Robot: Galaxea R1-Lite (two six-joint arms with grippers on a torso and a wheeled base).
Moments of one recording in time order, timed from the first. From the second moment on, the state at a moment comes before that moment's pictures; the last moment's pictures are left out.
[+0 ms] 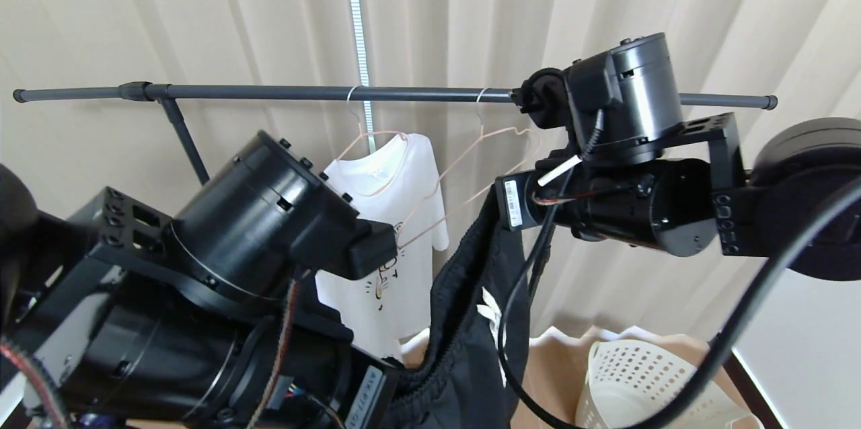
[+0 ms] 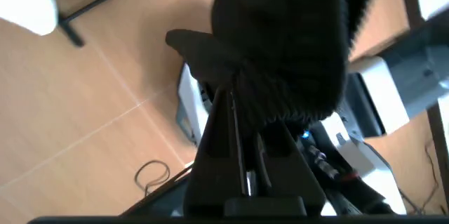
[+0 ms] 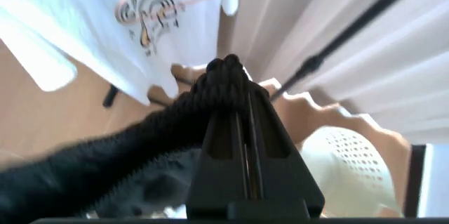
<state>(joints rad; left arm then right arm) -0.91 1.56 -1.19 0.61 -0.06 -0.36 0.78 1.80 -1.39 0.11 -0.47 0.25</state>
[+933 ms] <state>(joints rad) -0.97 1.61 -1.11 0.40 -0.01 -0.47 0.76 1.77 -1.33 0.07 -0.47 0.37</state>
